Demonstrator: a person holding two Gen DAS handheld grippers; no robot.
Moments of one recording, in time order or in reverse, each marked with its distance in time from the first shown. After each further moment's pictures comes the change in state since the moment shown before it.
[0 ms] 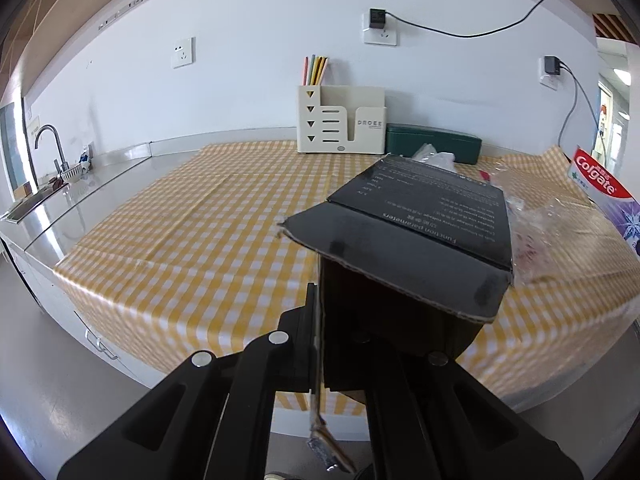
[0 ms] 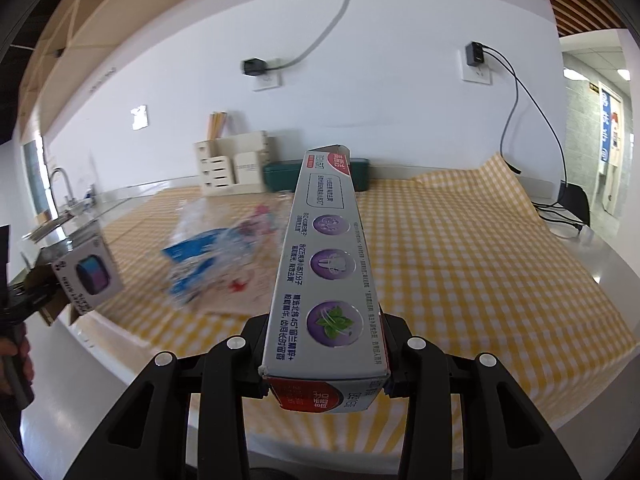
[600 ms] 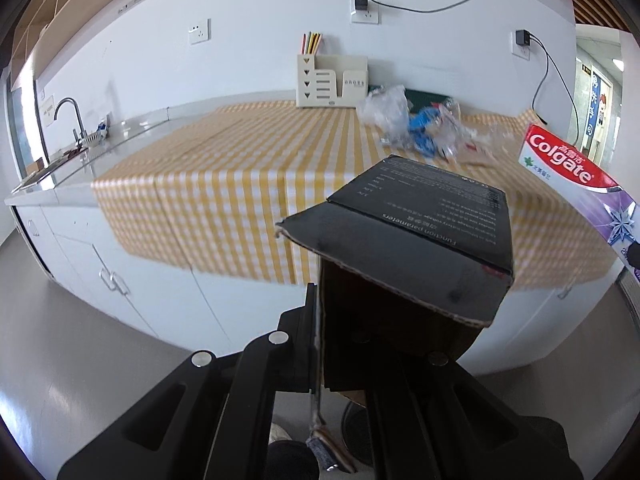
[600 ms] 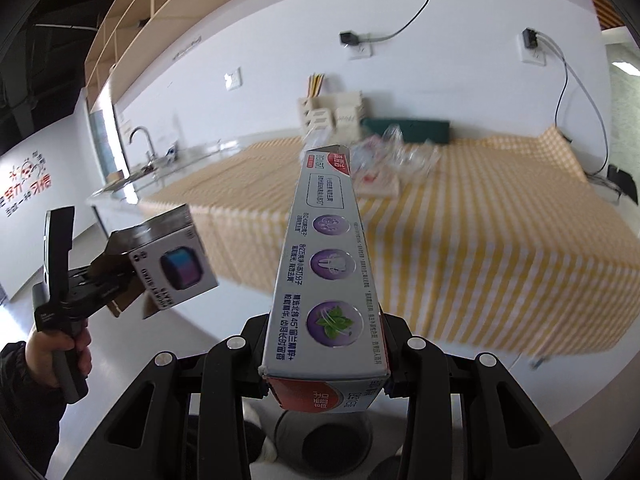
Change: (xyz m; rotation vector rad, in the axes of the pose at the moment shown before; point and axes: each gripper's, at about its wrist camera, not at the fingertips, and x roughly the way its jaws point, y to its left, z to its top) left arm -0.113 -0.025 -0.134 -0.011 0.078 0.015; right arm -0.111 0.064 -0.115 -0.069 0.115 0.253
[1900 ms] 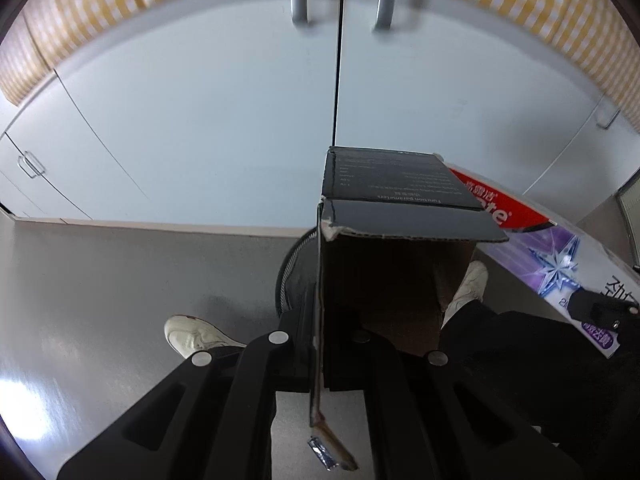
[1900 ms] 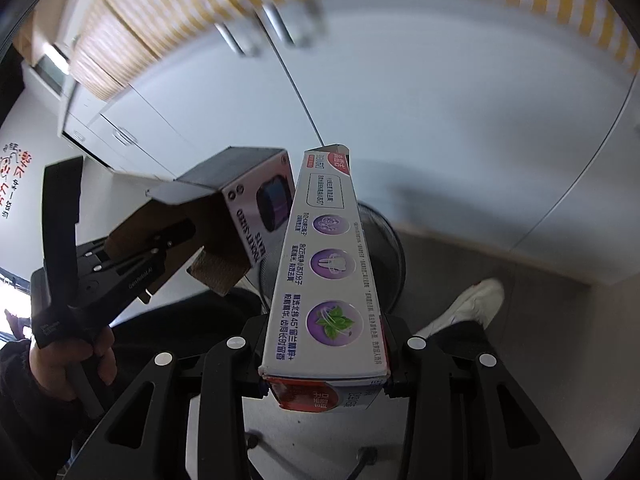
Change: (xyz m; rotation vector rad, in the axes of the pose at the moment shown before) left arm 0.200 -0.096 -0.224 0.050 0.500 -0.079; right arm 0.215 -0.054 -0.231 0.187 0.631 0.055
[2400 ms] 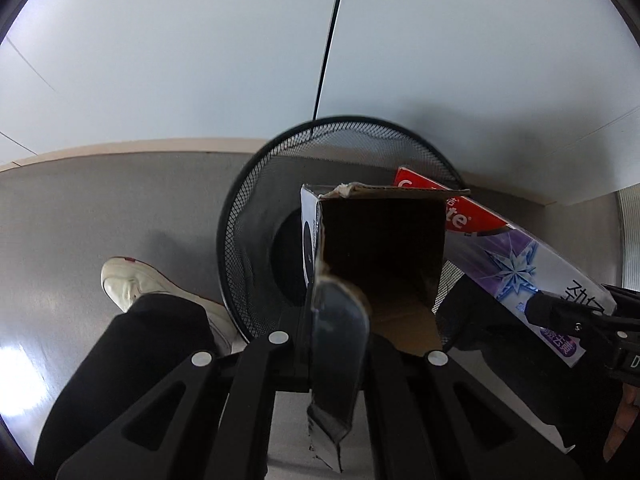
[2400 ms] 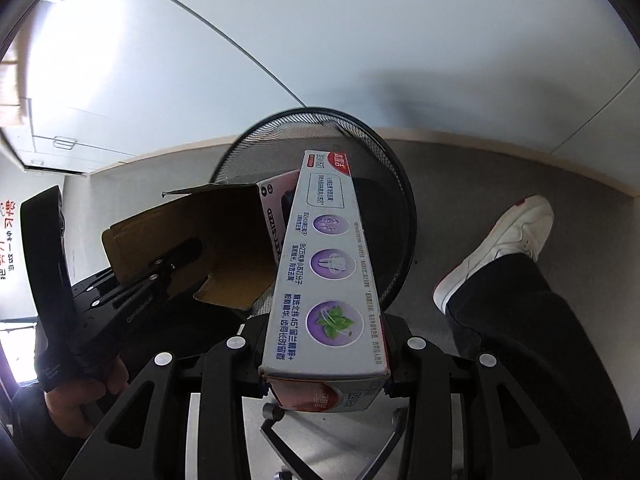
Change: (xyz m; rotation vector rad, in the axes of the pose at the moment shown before) left arm 0.157 0.006 -0.029 -0.061 0.298 -0.101; right arm 0.165 -0.055 0.017 0.232 0.290 0.045
